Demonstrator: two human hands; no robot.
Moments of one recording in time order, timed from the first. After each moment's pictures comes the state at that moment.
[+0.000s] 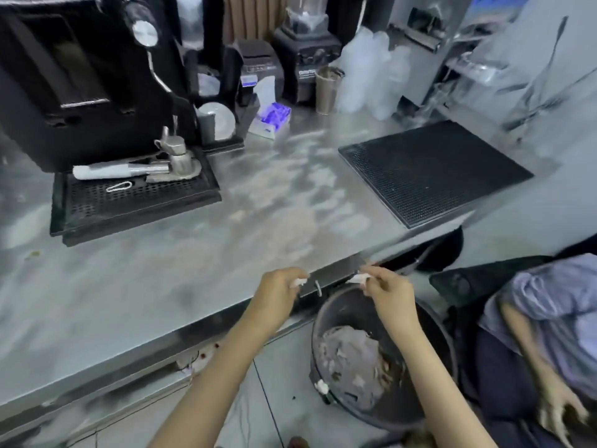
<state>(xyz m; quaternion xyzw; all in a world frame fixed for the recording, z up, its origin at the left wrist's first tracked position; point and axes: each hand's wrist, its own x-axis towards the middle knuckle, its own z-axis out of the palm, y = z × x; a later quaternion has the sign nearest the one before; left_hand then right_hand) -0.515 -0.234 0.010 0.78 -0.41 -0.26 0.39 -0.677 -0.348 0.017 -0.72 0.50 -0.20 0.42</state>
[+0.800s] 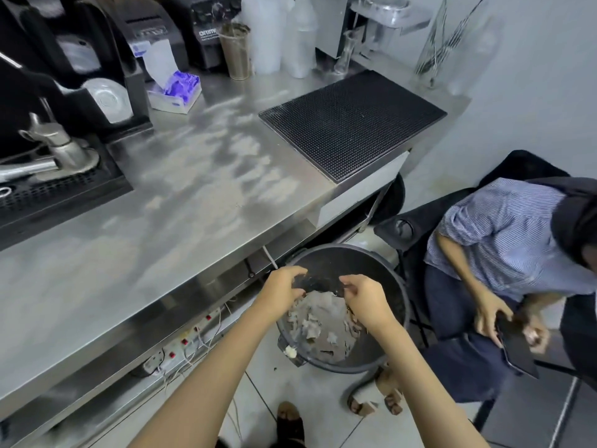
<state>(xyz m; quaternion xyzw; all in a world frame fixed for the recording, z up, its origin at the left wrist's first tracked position) -0.609 -0.290 -0.056 0.74 -0.49 -0.39 0.23 -0.778 -0.335 -0.033 -0.73 0.59 -0.06 0.35</state>
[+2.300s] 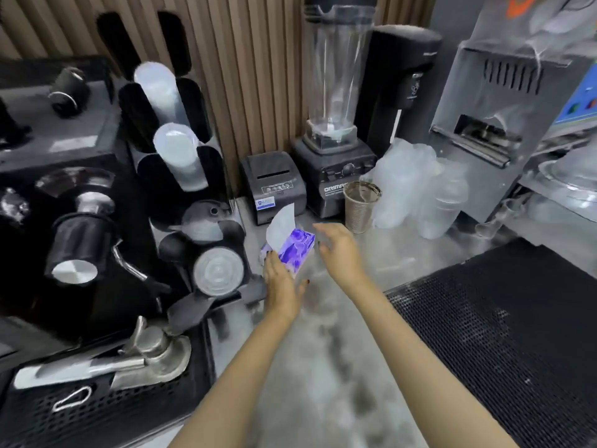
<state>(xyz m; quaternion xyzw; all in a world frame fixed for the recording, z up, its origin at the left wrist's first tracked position) -0.278 -0.530 0.032 0.84 -0.31 -0.10 0.44 -0.347 -0.621 0.096 -0.85 0.32 -0.27 0.32</state>
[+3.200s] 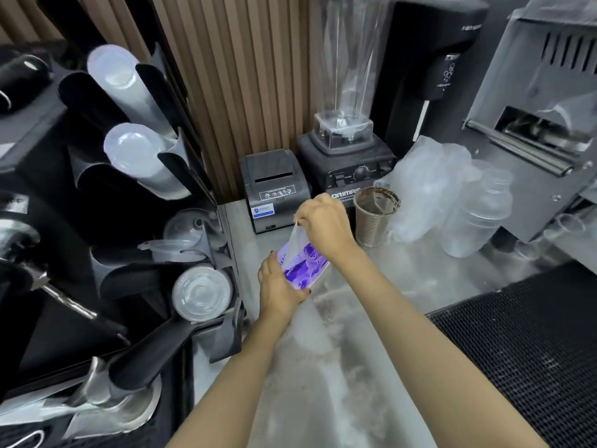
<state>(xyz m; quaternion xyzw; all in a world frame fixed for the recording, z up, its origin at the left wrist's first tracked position) -0.220 -0.591 -0.009 0.87 -0.26 -0.08 0.40 -0.261 -0.704 0.101 -0.94 0.19 -0.23 0.15</state>
